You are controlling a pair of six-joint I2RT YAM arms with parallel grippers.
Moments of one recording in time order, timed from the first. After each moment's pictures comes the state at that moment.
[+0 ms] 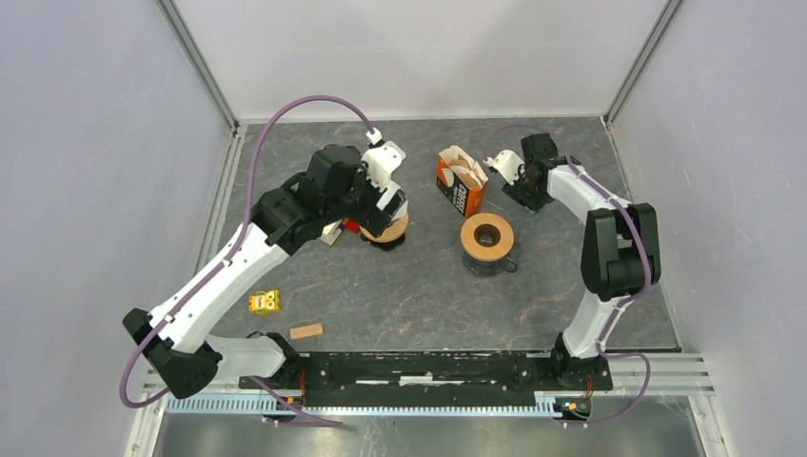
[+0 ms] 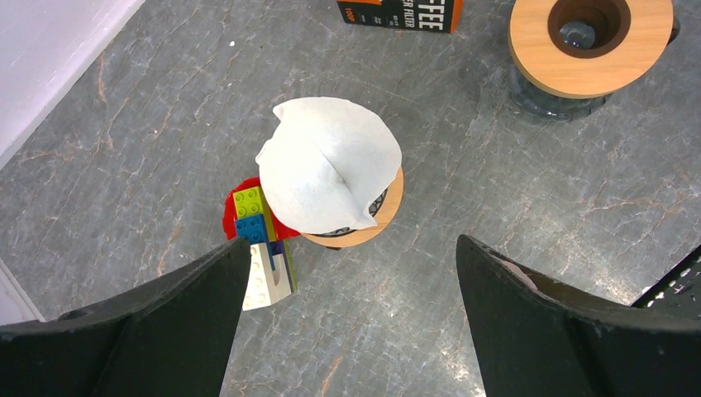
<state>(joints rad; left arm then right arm) -0.73 1.24 1.41 -0.77 -0.10 0.17 0.14 1.82 1.30 -0.61 0.09 -0.73</state>
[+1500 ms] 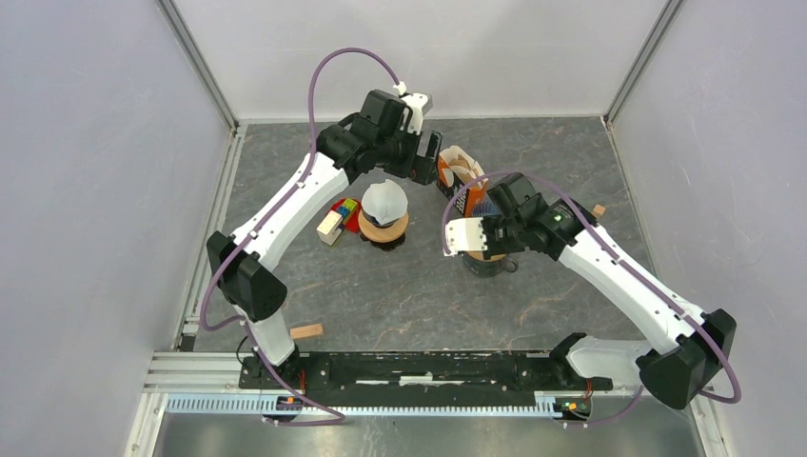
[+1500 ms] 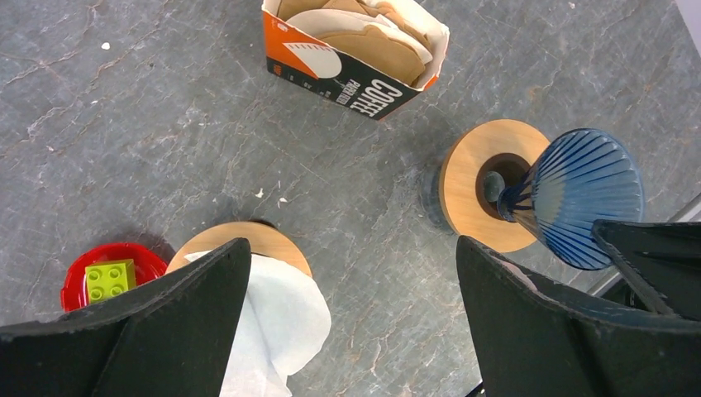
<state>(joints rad) -0.64 1.76 1.88 -0.81 0.11 -0.18 0.63 1.21 1.20 -1.01 -0.06 -1.11</state>
